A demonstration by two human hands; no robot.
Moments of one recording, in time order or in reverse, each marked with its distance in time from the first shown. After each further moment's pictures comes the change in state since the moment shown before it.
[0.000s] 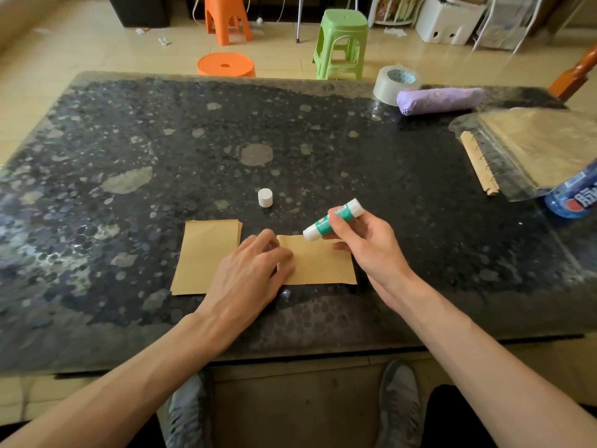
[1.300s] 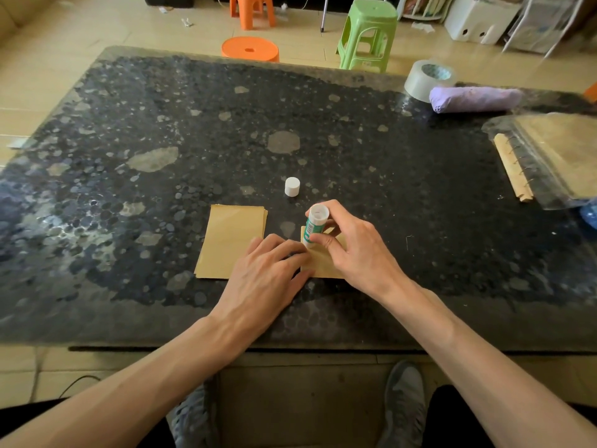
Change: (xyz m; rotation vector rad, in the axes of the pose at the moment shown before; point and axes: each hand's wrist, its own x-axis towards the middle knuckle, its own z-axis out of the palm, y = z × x) left_hand -0.024 -0.003 0.003 0.065 0.129 0.093; right_hand -0.002 0.000 0.046 -0.809 -0.247 -0.482
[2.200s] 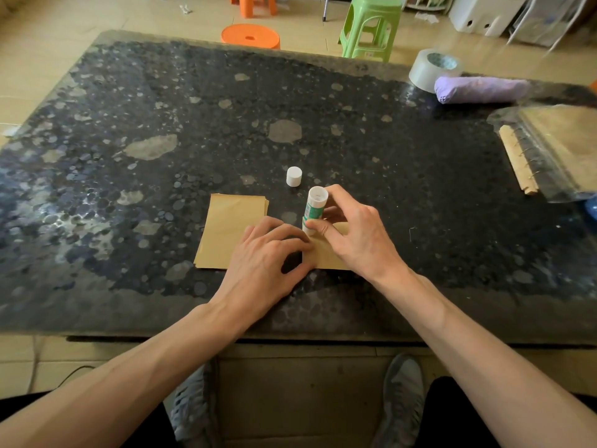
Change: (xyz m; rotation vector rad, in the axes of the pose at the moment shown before) left_hand 0.002 -0.007 -0.002 -0.196 -0.078 -0.124; right_hand 0.010 0.004 0.007 -0.008 0.096 -0.012
